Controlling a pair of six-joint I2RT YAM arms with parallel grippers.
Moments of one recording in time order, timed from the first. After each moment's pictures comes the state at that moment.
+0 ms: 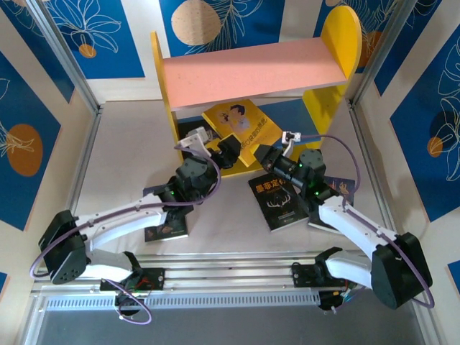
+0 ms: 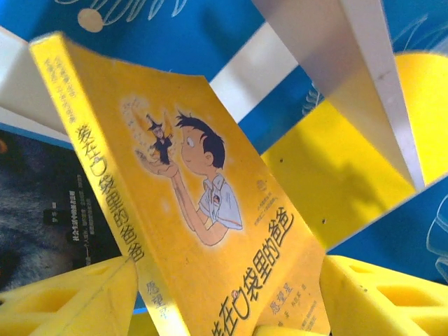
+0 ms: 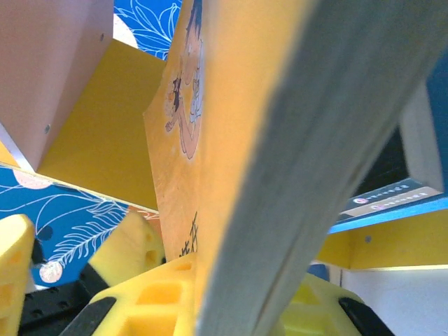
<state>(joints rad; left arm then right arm) -0.96 1.32 0.97 0.33 -0.52 -0.78 0.42 1.11 0.61 0.44 -0.42 1.10</state>
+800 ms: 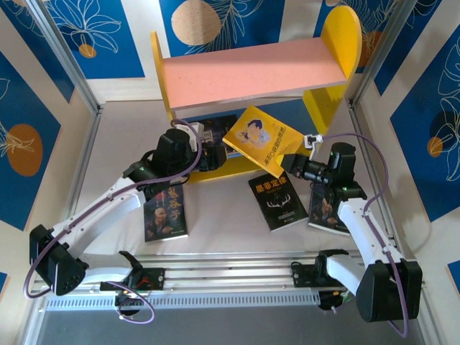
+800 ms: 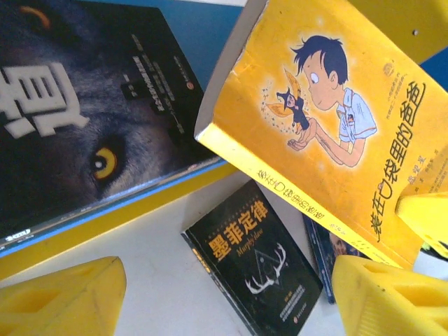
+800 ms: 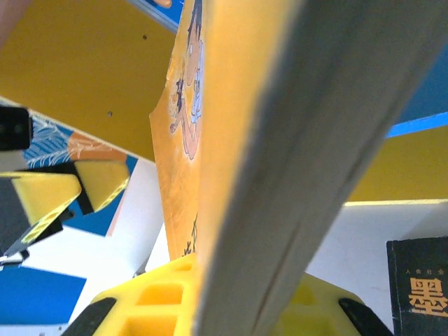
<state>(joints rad) -0.69 1.26 1.13 -0.38 0.10 -0.62 0.04 1.01 0.66 -0.02 -0.91 0.64</state>
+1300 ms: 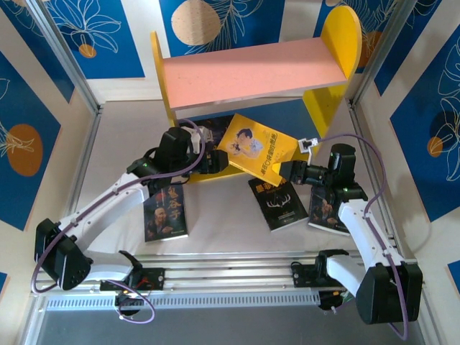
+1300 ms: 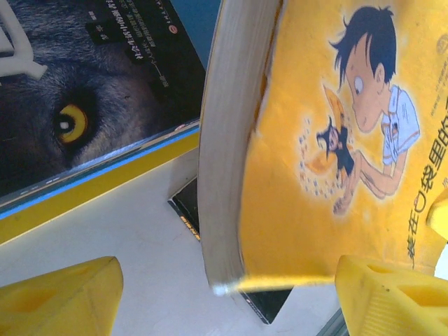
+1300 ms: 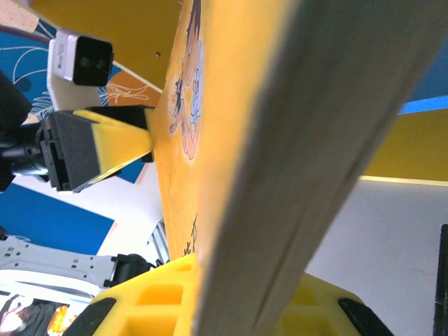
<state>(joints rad) -0.64 1.31 1.13 -0.39 0.25 -0.60 0.04 1.00 0.66 -0.07 -1.09 0.55</state>
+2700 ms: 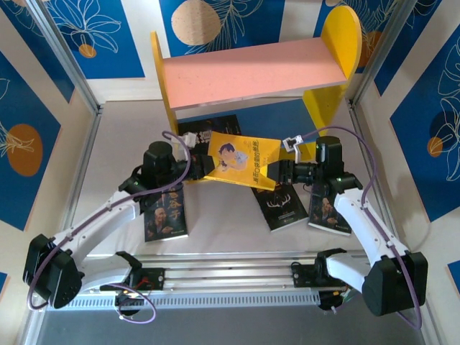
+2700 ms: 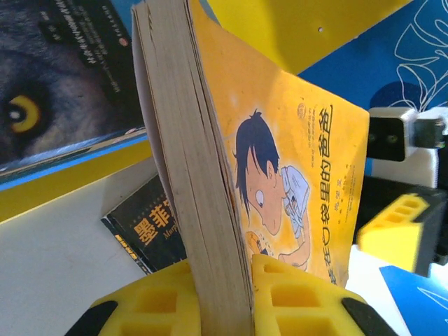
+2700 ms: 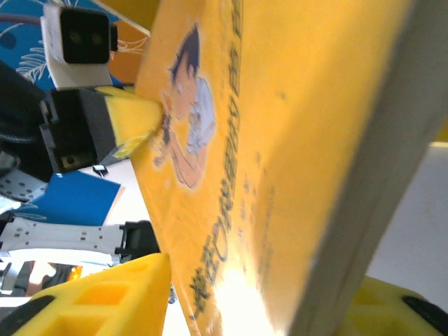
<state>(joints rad) -0.58 1.15 0.82 0.02 0.42 -0.77 0.18 1.07 0.81 -0.31 -1.01 0.48</state>
